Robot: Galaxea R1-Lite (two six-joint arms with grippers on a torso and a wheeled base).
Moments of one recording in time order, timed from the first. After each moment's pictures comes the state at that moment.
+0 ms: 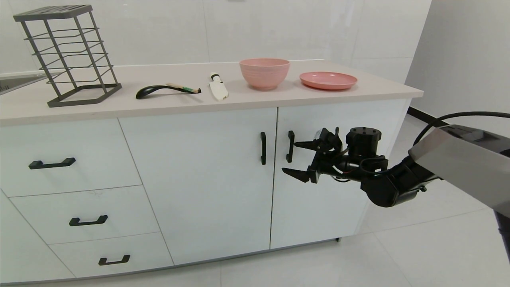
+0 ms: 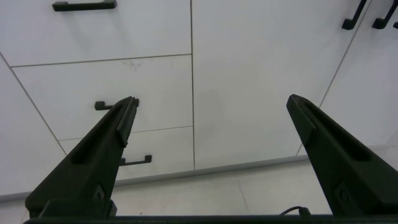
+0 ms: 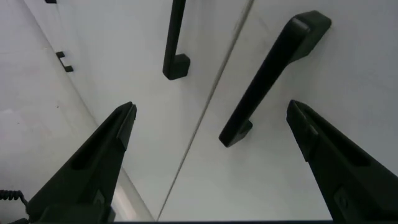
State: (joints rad) left arm 0.00 0.00 0.00 0.00 0.00 0.01; right arm 0.32 2.34 -1.11 -0.99 0.71 -0.39
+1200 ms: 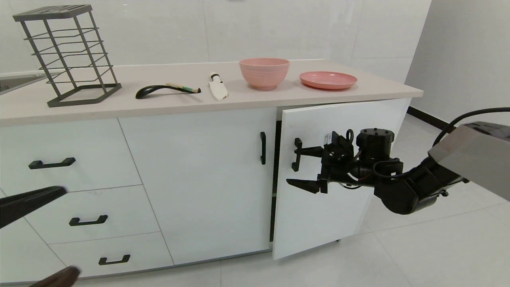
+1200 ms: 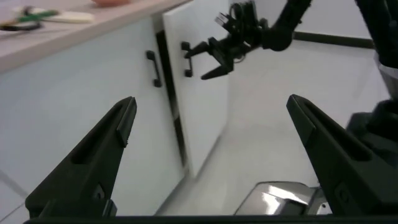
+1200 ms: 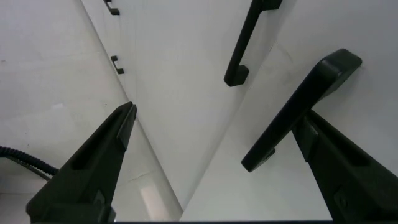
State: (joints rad) left arm -0.33 0.73 -0.41 -0.33 -0.53 0.06; right arm 0.32 2.22 -0.95 -0.99 0.88 -0.39
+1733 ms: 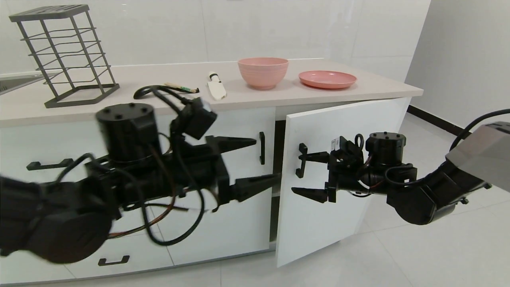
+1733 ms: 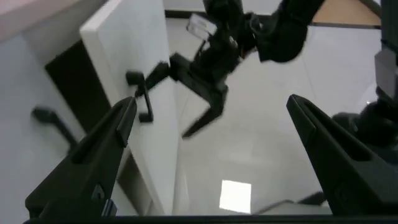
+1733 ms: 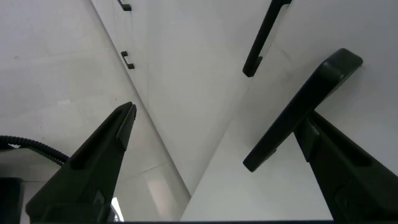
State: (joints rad) left arm -0.60 1.75 -0.80 -0.89 -0.63 0.05; right arm 0.34 2.14 -0.83 -0.99 0.90 -0.41
